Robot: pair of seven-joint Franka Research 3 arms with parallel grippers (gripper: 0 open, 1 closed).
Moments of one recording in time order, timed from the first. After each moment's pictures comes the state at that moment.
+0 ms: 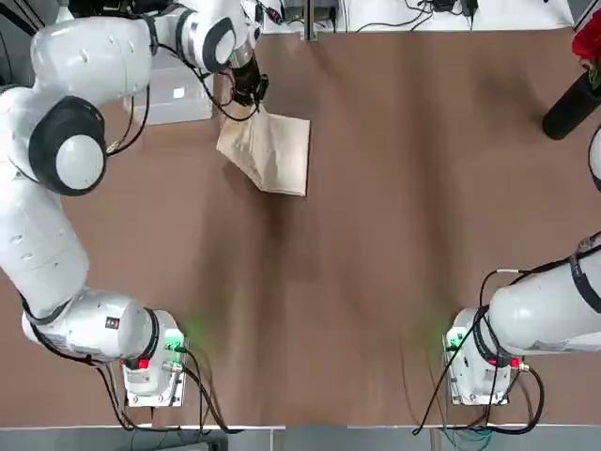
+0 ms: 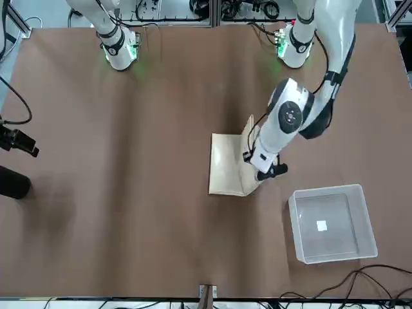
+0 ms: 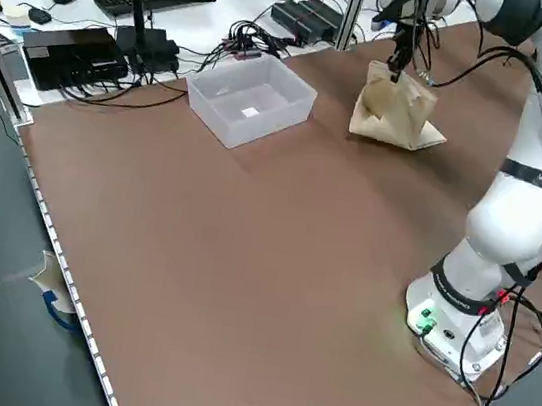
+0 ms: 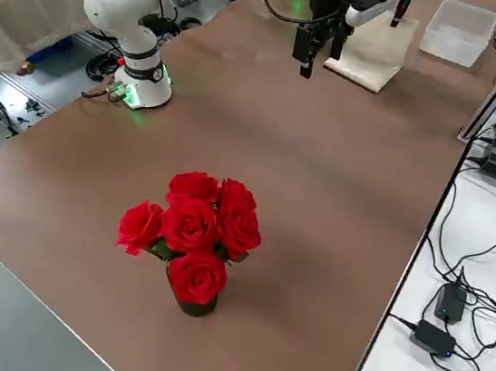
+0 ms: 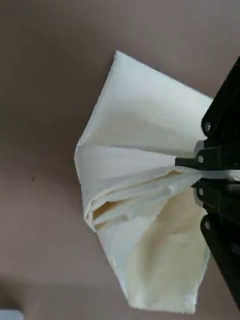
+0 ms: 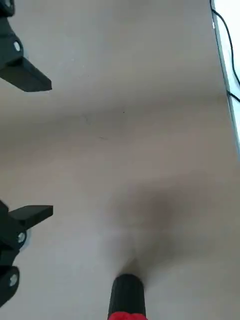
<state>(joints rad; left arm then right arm) -0.16 0.45 -0.42 -1.74 0.04 2.18 -0.84 -0.03 0.17 -0.05 -1.44 -0.01 1.67 0.09</state>
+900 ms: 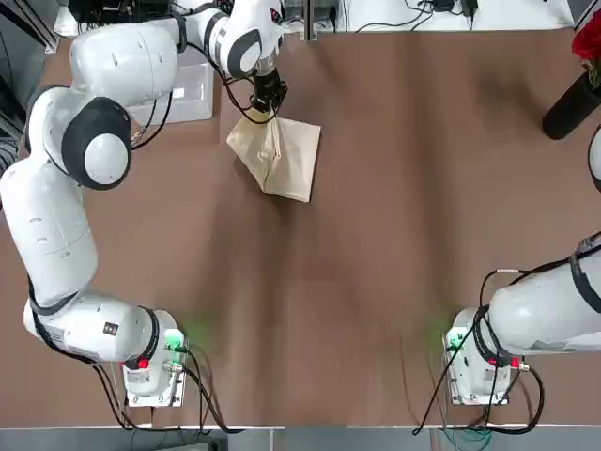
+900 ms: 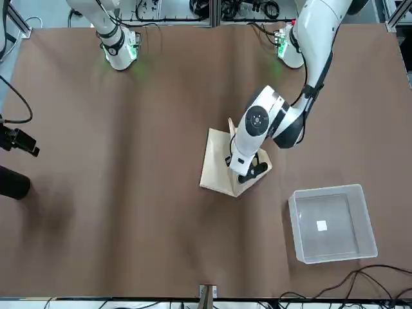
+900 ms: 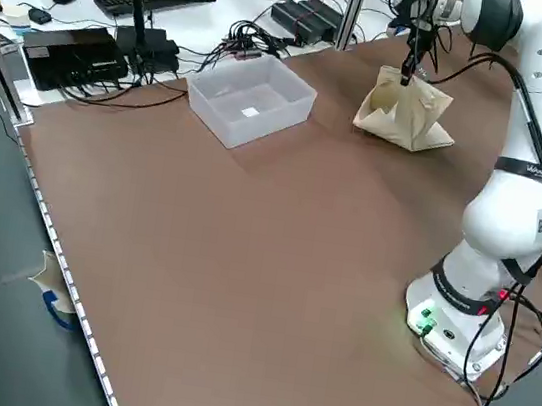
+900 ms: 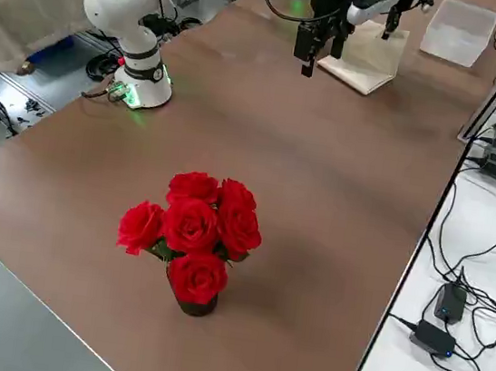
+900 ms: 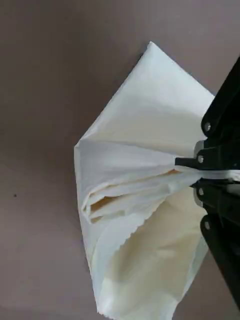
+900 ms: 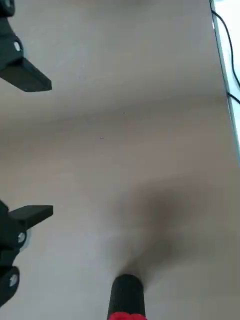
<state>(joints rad) -0.24 0.58 -0.44 -1.60 0.19 2.11 -1.08 -0.03 0.17 -0.05 -1.43 -0.01 1.67 0.09</state>
